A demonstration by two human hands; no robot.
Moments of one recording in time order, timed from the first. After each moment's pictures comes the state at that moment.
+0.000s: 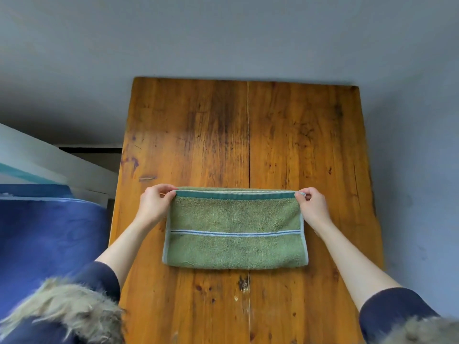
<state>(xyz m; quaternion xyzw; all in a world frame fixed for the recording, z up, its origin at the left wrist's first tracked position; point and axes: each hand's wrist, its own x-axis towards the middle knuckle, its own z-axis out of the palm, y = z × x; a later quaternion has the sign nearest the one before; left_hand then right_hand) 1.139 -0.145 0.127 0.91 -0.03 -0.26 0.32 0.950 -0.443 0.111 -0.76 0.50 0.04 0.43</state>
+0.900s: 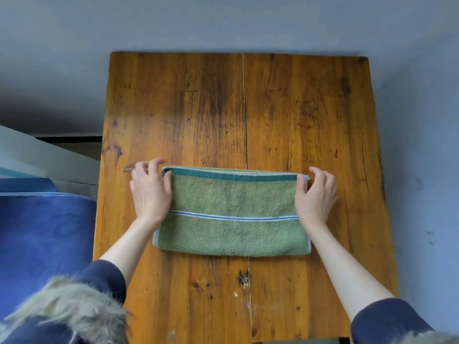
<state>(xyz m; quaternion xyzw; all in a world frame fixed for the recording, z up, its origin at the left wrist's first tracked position) 1.128 -0.168 0.104 0.97 -0.12 -0.09 0.21 0.951 -0.414 0.098 -0.83 0.50 -0.10 0.22</state>
